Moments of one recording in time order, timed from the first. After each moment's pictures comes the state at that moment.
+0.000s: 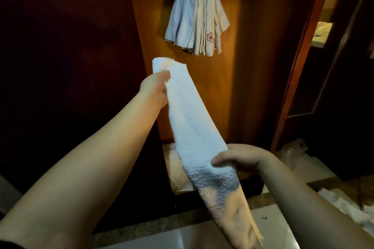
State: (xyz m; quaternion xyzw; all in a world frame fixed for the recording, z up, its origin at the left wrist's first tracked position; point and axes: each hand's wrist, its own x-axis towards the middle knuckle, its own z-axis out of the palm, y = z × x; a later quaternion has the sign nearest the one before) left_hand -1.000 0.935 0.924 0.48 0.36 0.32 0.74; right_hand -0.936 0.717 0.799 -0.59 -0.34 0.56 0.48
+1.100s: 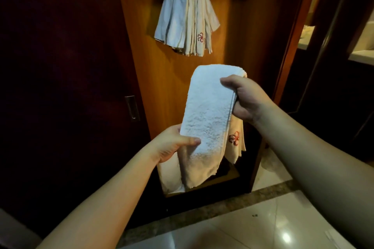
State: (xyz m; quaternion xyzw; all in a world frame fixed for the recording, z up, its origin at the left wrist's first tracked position) left_hand -1.025 0.915 0.797 0.69 0.08 0.03 0.71; right_hand -0.903 0.749 0.904 -0.46 -0.18 0.34 0.80
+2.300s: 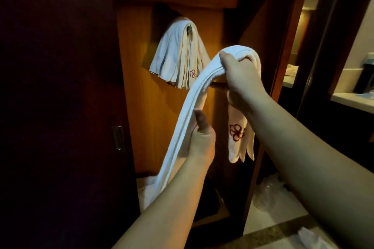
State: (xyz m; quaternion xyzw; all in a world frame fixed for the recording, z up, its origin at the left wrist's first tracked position) left_hand -0.908 0.811 0.890 0.47 0.16 0.33 0.80; right_hand -0.888 0.757 1.022 -0.60 -0.28 0.00 0.75
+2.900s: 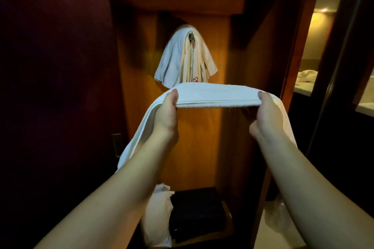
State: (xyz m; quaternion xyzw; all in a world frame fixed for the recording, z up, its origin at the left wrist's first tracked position) left_hand -0.906 0.853 0.953 0.52 0.19 0.44 0.71; right_hand -0.781 0.713 0.963 -0.48 -0.05 0.07 0.87
